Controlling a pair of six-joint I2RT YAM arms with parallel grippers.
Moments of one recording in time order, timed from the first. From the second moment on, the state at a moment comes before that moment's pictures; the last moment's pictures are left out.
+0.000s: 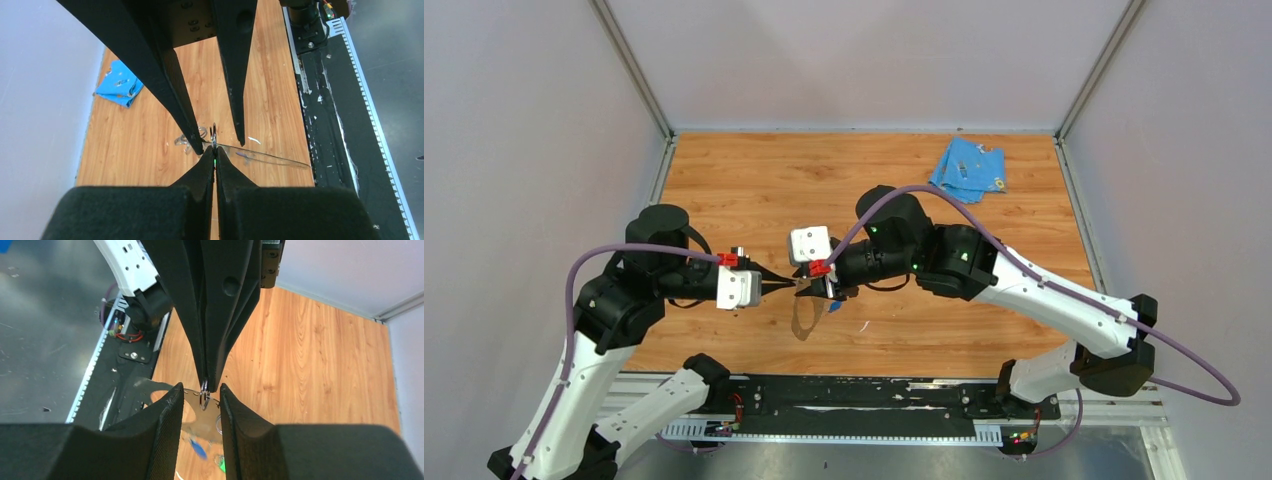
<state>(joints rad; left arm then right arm) -0.53 0.77 1.27 -0.95 0.89 0.80 1.20 1.37 1.60 -0.57 -0.46 -0.46</state>
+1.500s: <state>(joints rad) -0.53 0.59 1.03 -0.41 0.95 0.20 1.23 1.04 1.10 0.05 -0.42 -0.28</state>
